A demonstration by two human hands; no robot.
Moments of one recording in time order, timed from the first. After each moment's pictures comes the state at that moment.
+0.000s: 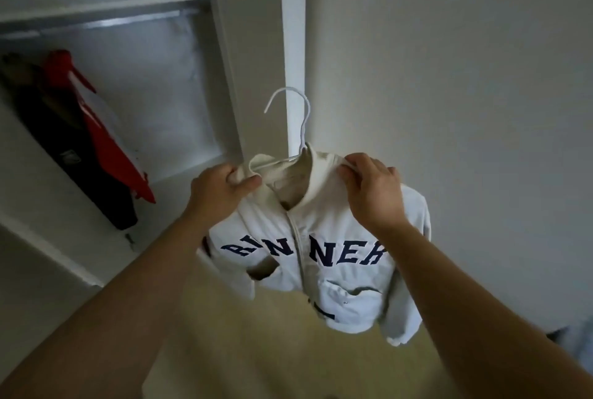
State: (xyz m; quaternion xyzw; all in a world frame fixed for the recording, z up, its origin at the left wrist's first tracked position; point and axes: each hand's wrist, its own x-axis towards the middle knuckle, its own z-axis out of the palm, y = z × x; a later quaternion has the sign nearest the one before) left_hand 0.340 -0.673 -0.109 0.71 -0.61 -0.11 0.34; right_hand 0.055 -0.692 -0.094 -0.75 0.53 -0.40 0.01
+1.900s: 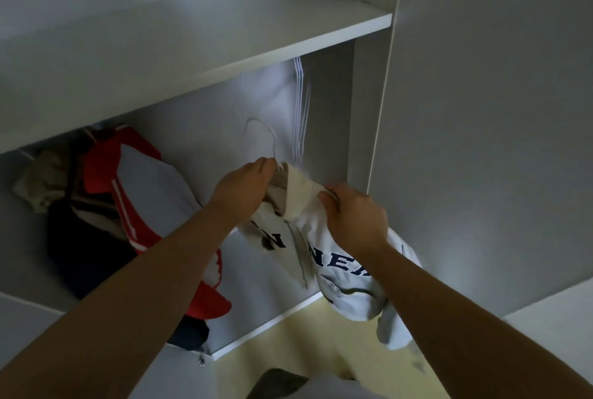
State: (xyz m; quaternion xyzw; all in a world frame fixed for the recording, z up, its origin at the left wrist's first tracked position) left_hand 0.839 -1.227 -0.122 0.70 -0.71 0.04 0.06; right_hand 0.610 -1.243 -0.148 -0.80 0.49 -0.31 0.16
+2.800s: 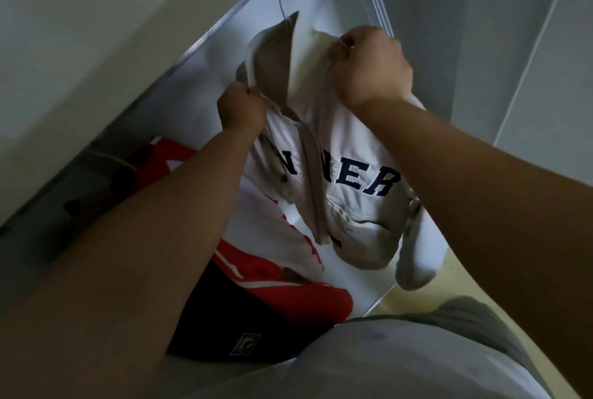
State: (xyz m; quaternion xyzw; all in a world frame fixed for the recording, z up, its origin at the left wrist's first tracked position) left_hand 1.076 -1.373 -0.160 0.82 -0.48 -0.05 0.31; right_hand 0.860 -1.360 -0.141 -0.60 0.63 -0.42 0.25
